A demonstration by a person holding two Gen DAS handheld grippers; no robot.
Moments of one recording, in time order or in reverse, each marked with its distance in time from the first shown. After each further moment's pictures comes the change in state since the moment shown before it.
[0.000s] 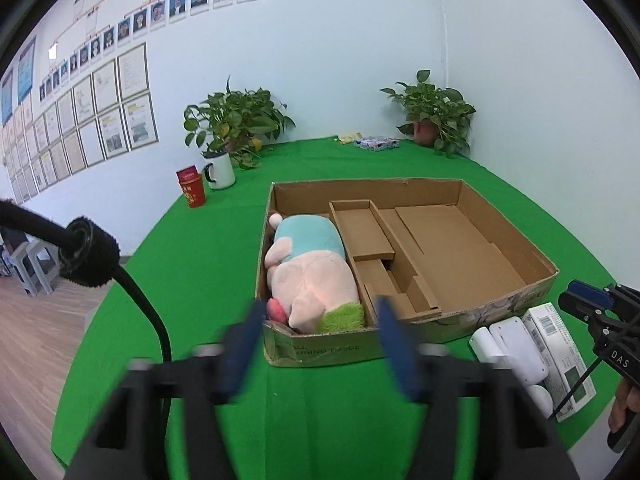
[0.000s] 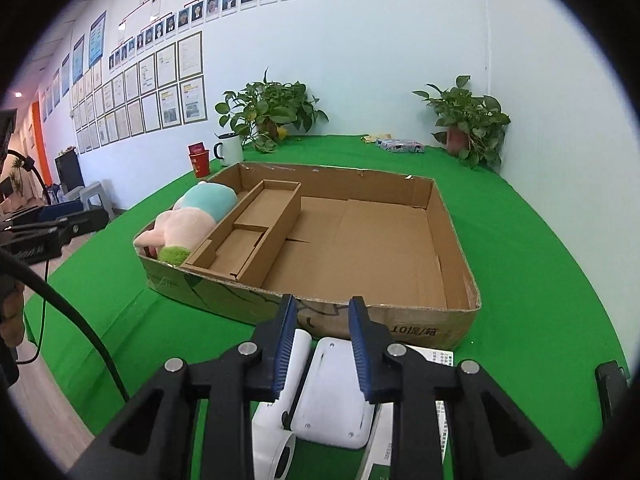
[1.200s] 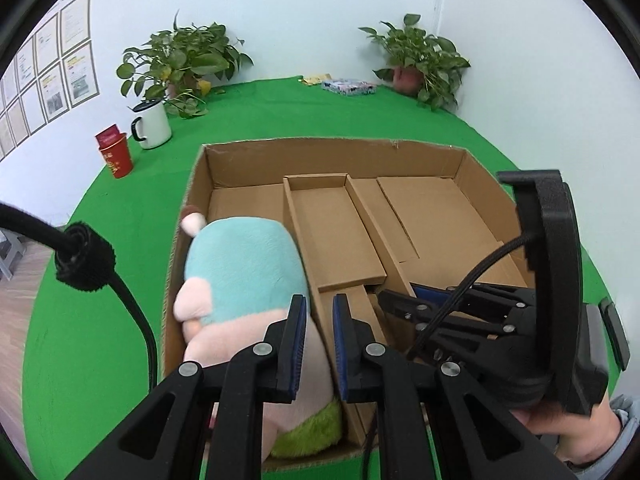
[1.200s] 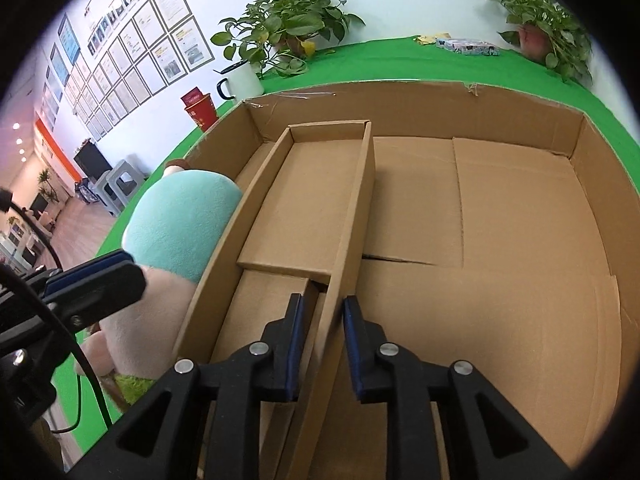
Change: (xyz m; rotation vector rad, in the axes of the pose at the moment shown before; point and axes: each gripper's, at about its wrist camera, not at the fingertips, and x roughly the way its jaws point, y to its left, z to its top) left arm 0.185 -0.001 0.069 -0.001 0.224 -0.153; right arm 0.227 0.018 0.081 0.152 0.352 0.225
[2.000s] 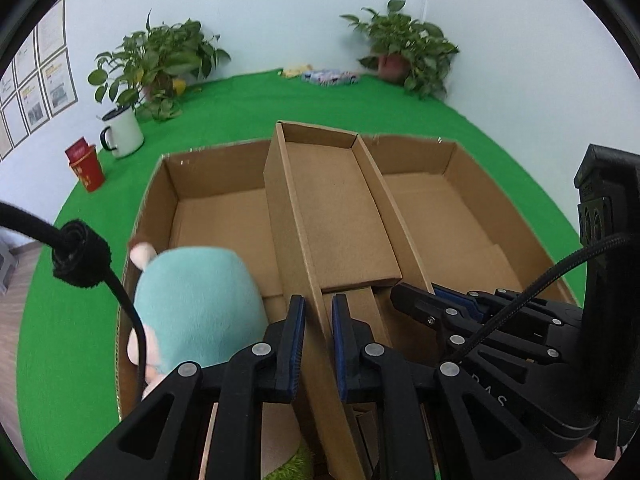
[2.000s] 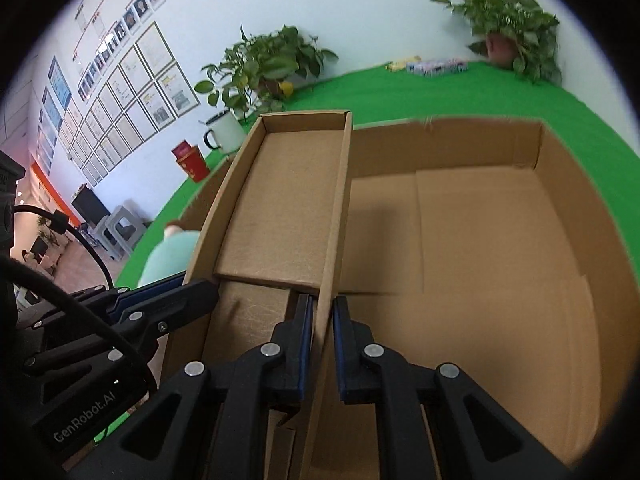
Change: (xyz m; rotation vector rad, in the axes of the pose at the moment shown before) left arm 0.062 -0.028 0.047 0.056 0.052 -0.027; right arm -0.016 -0.015 0.003 0.076 -0.121 -0.004
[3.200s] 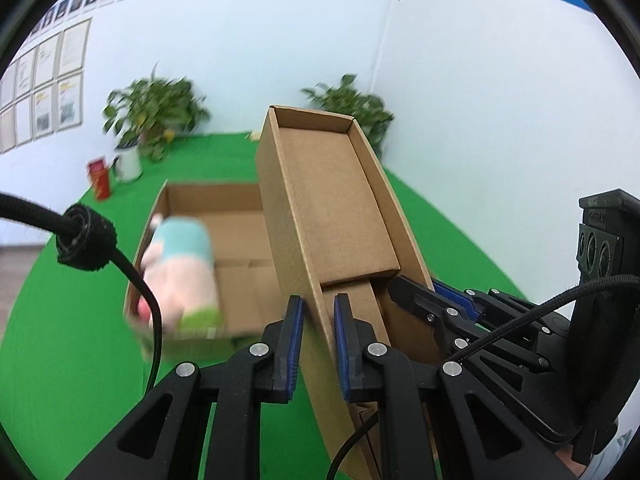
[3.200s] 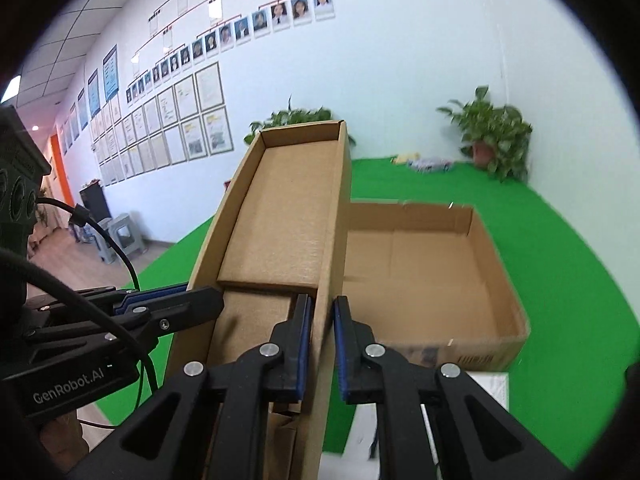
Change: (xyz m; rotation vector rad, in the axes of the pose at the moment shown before) left arm -0.216 -0.064 -0.145 -0.029 -0.283 -0.162; right arm -0.184 0.045 -0.086 -0.188 -0.344 -0.093
